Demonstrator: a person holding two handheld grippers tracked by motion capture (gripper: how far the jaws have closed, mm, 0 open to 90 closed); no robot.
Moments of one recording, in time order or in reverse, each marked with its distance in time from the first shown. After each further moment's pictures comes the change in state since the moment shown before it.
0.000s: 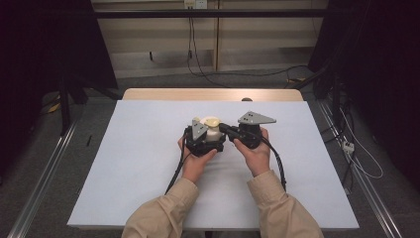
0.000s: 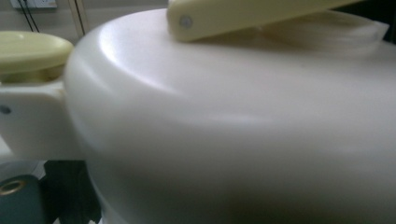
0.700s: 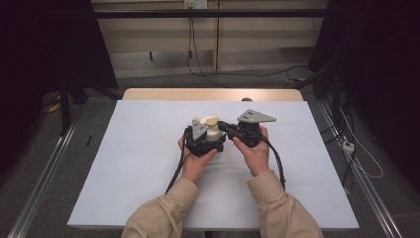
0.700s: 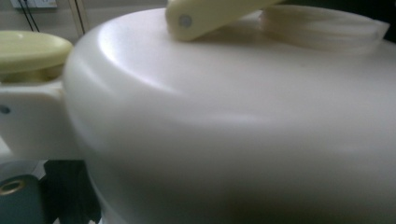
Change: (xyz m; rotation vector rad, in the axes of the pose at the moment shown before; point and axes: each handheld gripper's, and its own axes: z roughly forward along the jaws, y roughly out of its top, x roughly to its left) left arm 0.000 0.000 0.000 0.002 0.002 -0.001; right arm 0.001 0.005 0.001 -0.024 0.004 0.001
